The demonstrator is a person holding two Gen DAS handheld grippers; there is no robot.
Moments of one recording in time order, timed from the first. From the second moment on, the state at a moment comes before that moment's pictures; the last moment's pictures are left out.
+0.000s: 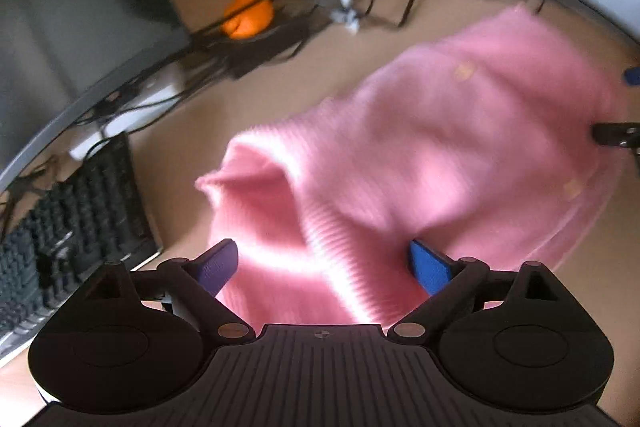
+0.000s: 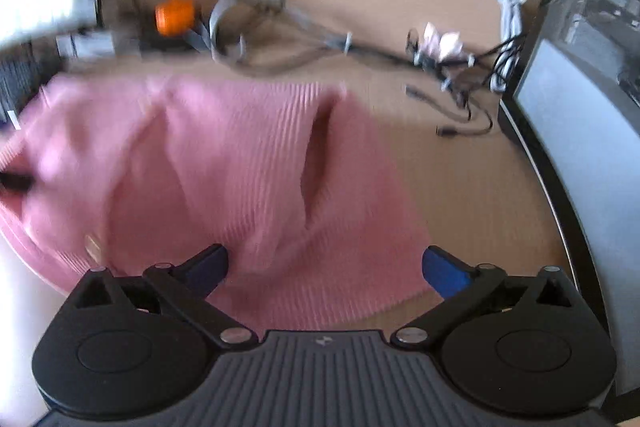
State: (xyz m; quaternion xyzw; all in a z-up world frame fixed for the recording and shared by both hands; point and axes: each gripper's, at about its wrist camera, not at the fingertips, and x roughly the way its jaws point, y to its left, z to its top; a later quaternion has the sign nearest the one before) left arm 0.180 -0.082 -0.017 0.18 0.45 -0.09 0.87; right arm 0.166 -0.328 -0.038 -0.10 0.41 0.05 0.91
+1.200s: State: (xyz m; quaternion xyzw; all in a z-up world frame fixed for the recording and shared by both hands) left arm 0.196 -0.062 0.001 -0.05 0.41 -0.15 0.90; right arm 0.195 -0.322 -0.035 0.07 0.43 0.03 0.90
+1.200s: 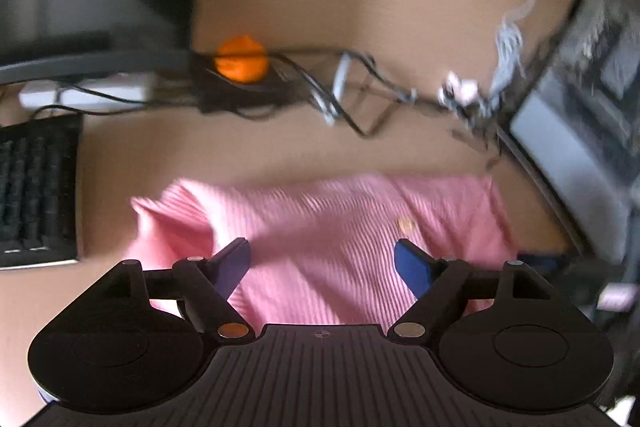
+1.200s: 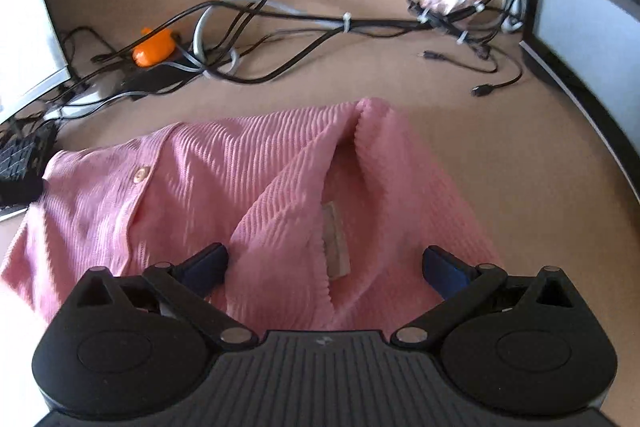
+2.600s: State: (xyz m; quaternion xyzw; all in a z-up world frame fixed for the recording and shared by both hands) left arm 0.178 -0.017 -0.009 -0.13 0.38 -0.16 0.90; right arm 0.232 -0.288 -0.052 -0.02 0.40 -0.01 0.92
